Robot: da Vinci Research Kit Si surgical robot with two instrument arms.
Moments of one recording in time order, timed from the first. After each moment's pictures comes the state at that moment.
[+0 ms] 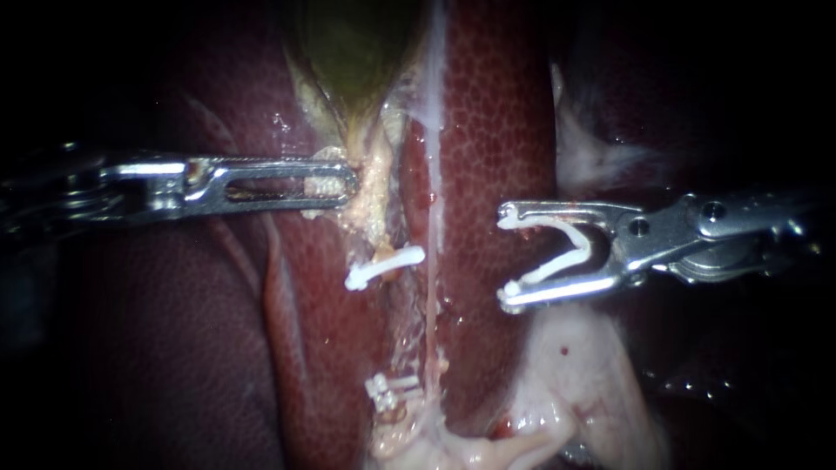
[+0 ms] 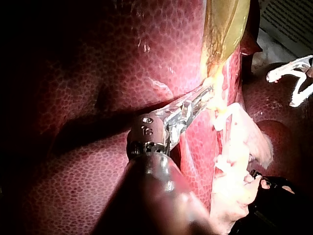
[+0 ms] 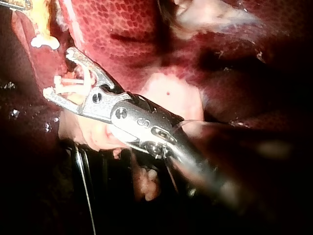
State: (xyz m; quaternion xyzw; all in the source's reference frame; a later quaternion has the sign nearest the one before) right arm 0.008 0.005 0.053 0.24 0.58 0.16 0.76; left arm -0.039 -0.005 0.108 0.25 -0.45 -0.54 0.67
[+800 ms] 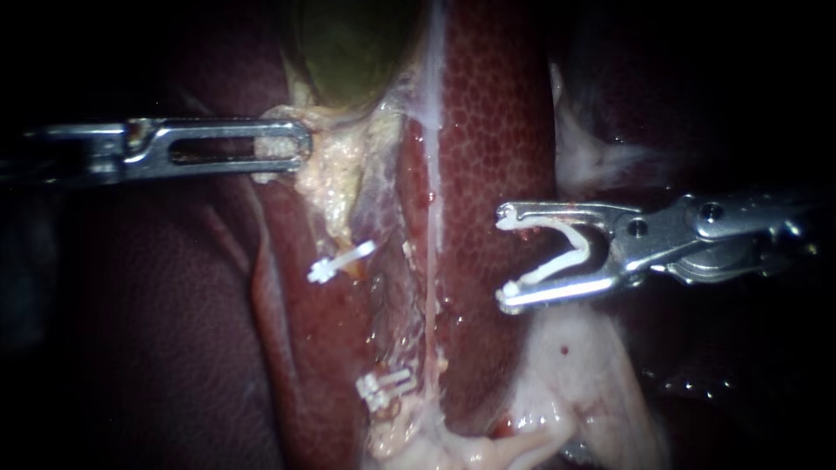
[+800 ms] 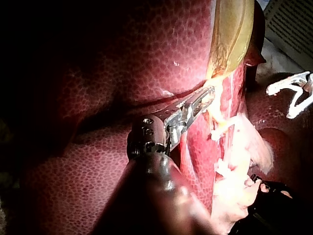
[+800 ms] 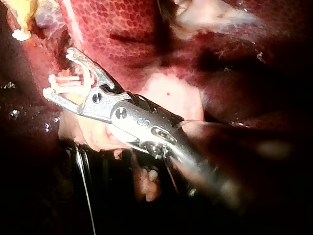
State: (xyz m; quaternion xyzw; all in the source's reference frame) right arm 0.009 0.004 0.053 0.24 0.58 0.16 0.76; left arm -0.034 -0.002 0.101 0.25 -0.46 -0.55 0.65
